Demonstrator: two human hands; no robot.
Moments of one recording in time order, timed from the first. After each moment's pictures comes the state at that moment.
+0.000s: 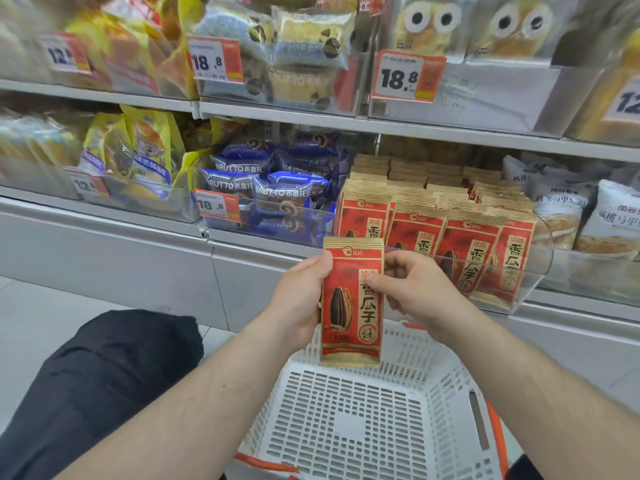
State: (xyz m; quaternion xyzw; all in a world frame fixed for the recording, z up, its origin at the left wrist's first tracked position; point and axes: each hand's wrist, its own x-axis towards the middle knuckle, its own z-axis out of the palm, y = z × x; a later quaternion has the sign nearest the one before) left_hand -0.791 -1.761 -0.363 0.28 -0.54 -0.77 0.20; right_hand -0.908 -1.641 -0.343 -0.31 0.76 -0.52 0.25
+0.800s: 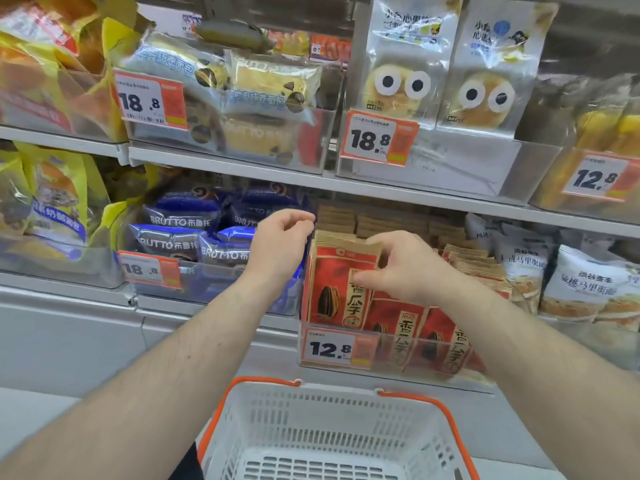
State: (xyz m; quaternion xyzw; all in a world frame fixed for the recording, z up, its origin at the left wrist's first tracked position) left_hand -0.913 -1.872 -0.291 0.22 -0.69 -0.59 0.35; right_hand -0.998 -1.705 -0.253 -0.45 0.84 -0.28 0.07
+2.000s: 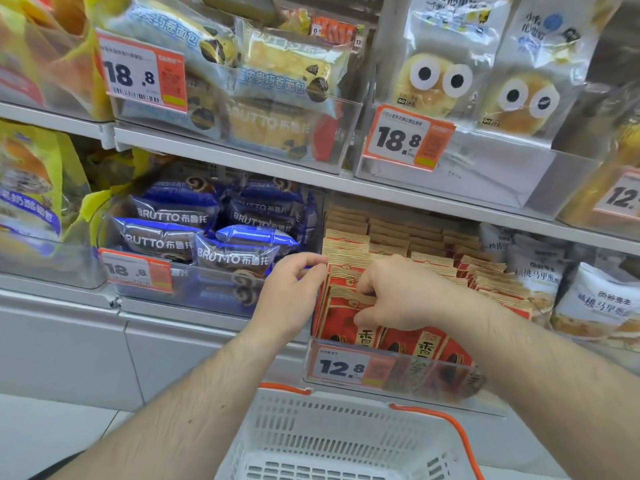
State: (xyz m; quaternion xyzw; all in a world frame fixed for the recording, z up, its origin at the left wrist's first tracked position) left_hand -0.914 -1.877 -0.338 0.19 -0.70 -0.63 0.29; right_hand -0.987 -1.749 -0.249 -0.47 0.88 0.04 0.08
